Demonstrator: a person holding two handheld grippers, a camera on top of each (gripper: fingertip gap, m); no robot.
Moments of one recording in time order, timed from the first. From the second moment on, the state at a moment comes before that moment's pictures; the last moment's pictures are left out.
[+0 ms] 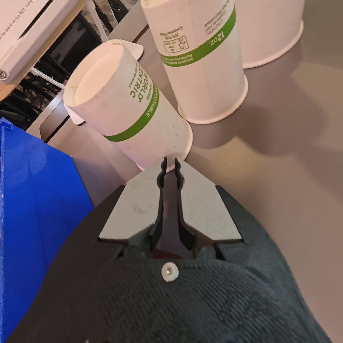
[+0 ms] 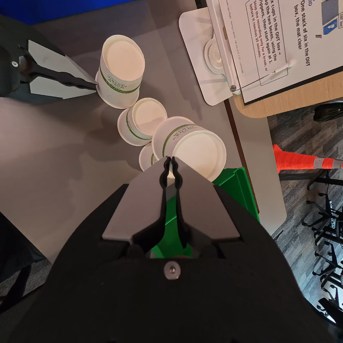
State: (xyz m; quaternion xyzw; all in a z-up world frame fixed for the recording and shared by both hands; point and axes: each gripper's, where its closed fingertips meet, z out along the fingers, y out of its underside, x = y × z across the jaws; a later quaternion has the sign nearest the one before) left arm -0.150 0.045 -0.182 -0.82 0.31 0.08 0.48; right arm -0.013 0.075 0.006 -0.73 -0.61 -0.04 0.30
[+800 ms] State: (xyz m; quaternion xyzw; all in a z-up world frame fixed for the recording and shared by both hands) left arm -0.147 0.036 -0.168 -0.80 0.28 0.03 0.52; right arm -0.022 0.081 0.000 -0.75 -0.62 -0.05 0.24
